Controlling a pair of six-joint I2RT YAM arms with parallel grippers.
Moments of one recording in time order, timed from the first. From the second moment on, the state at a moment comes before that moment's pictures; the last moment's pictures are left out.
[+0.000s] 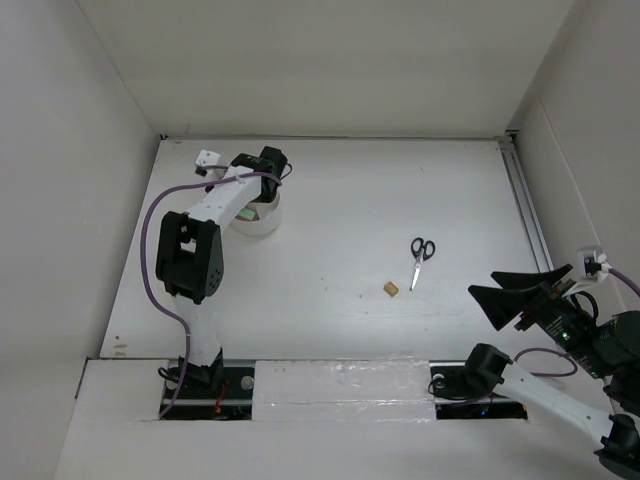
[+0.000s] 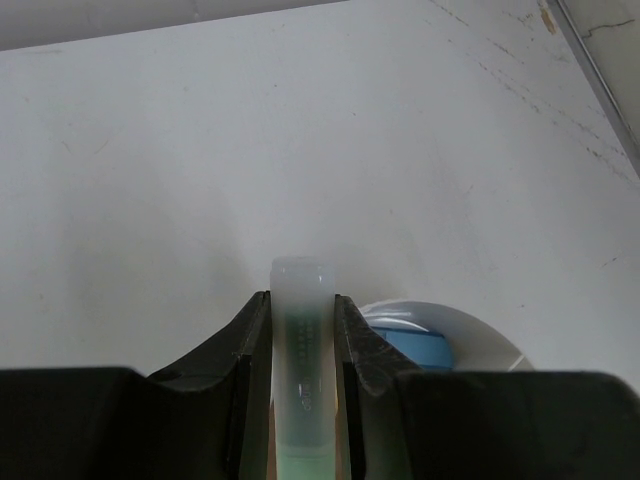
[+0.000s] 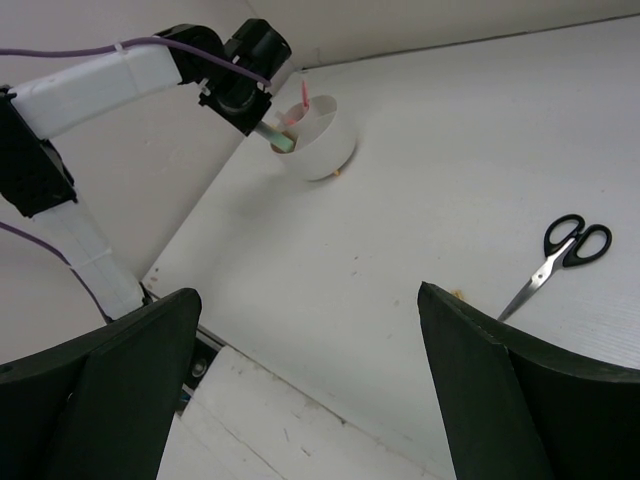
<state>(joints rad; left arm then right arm) -0.35 1.94 1.62 -1.12 -1.12 -1.62 0.93 0.18 1.06 -0.87 0.32 0.53</state>
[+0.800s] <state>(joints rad) -0.38 1.94 1.62 -1.18 -1.13 -1.69 0.93 0.18 1.06 -0.86 0.32 0.53</state>
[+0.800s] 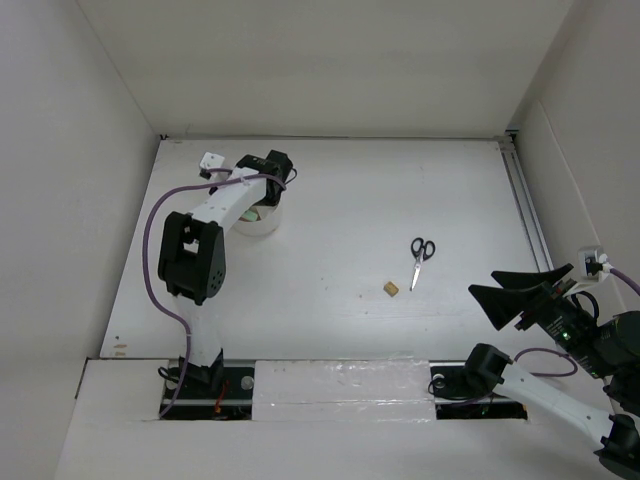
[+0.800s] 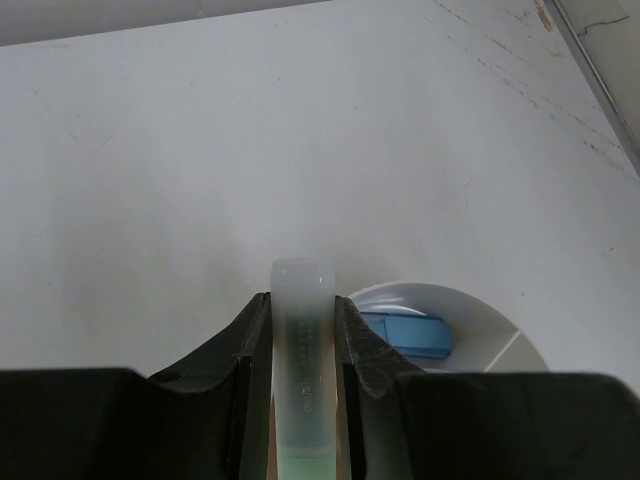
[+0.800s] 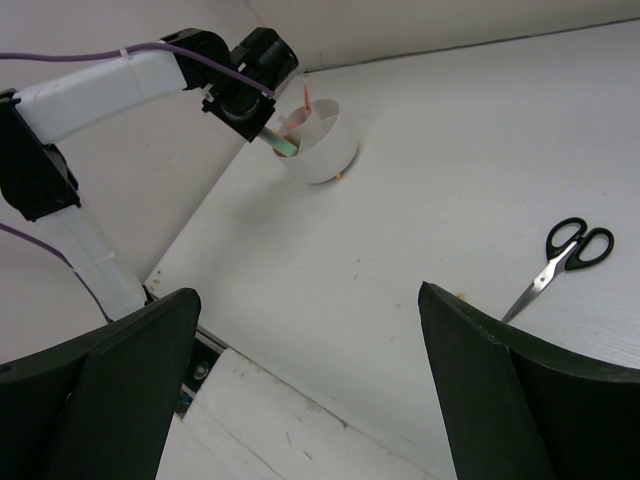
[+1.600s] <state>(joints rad) -0.39 1.95 1.64 -1.23 -1.15 -1.72 0.93 0.18 1.06 -0.86 0.32 0.53</state>
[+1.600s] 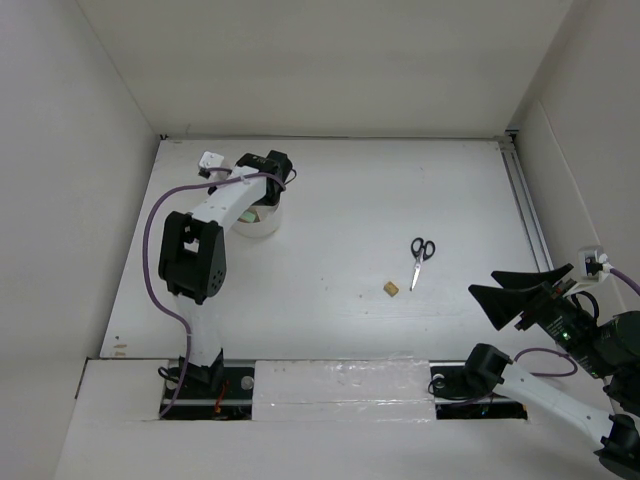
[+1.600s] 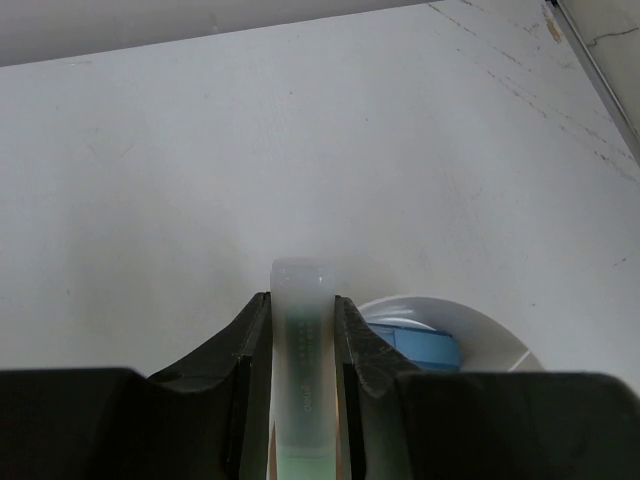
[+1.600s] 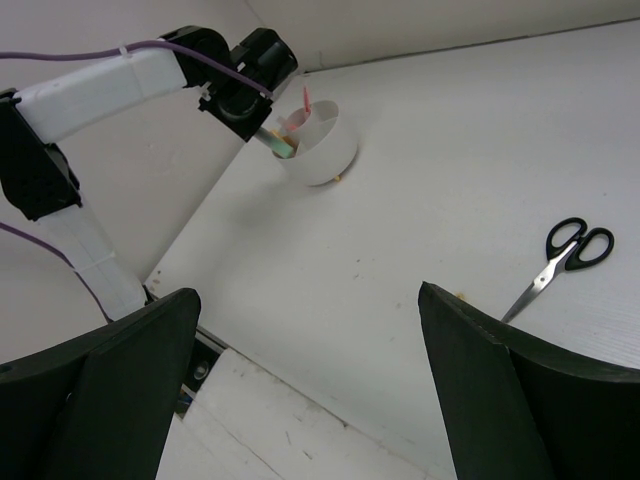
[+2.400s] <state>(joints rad) -0.38 1.96 1.69 -1.25 -1.16 -1.72 0.93 0.18 1.06 -0.86 0.32 0.53</state>
